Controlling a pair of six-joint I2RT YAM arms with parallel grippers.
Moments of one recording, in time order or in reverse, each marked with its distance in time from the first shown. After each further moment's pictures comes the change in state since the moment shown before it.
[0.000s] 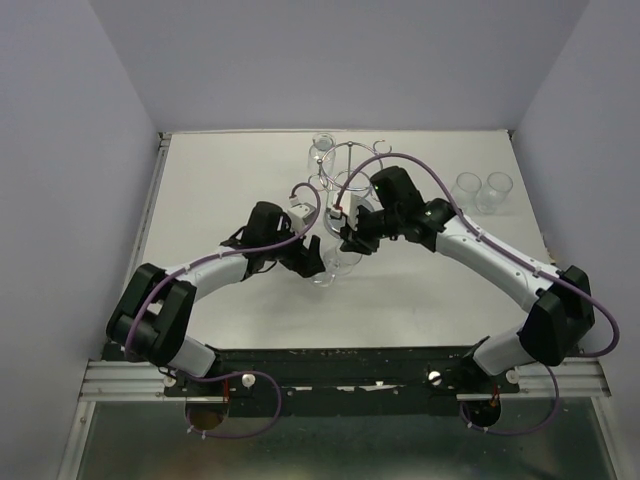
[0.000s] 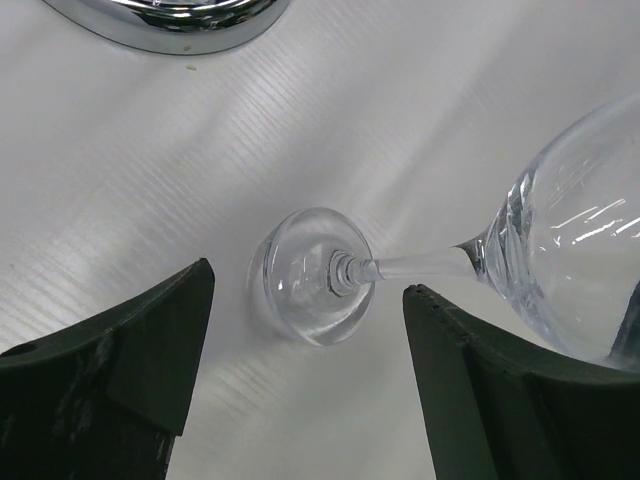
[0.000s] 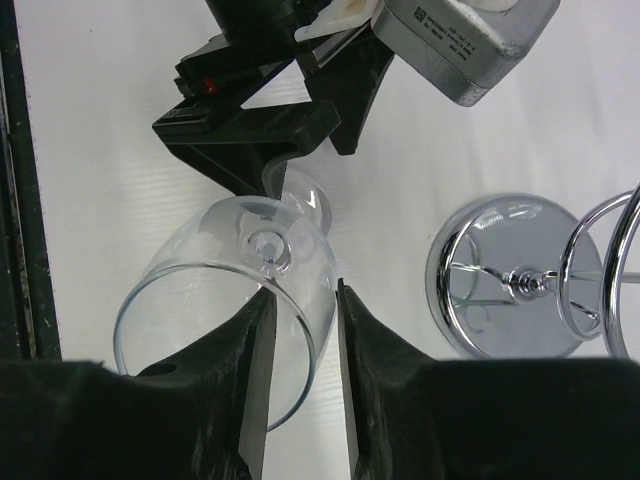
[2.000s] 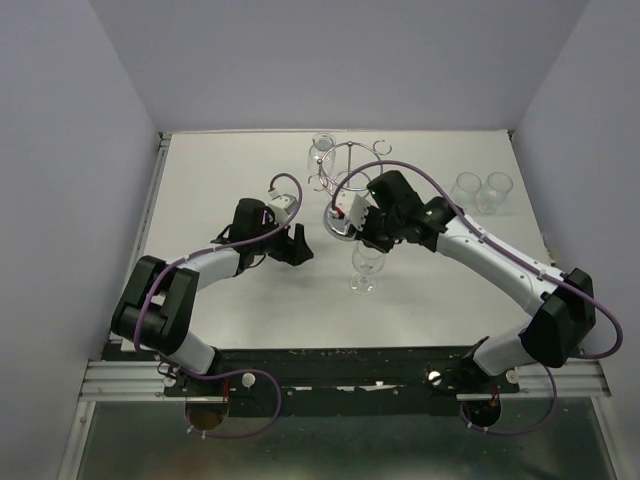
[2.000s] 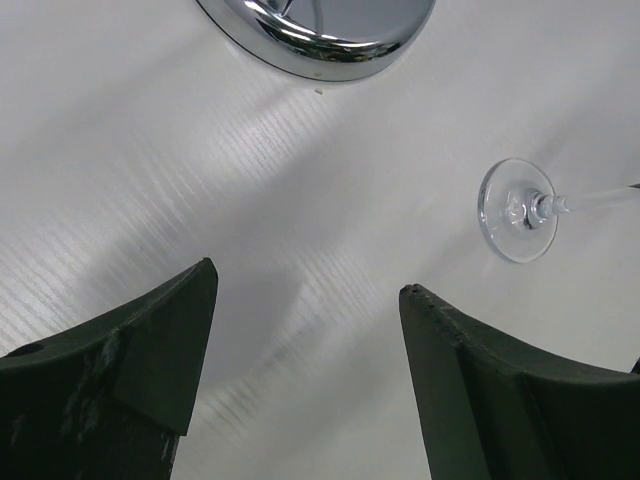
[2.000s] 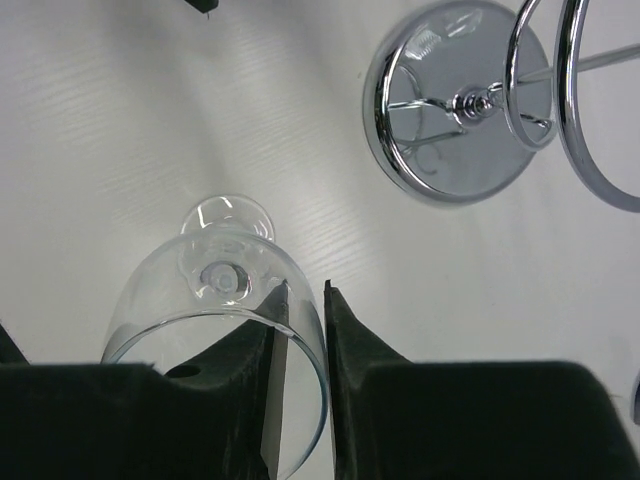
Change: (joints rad) left arm 0.134 0.050 -0.038 0.130 0.005 -0.046; right arm 0.033 0.009 0.067 -0.200 0.373 0.065
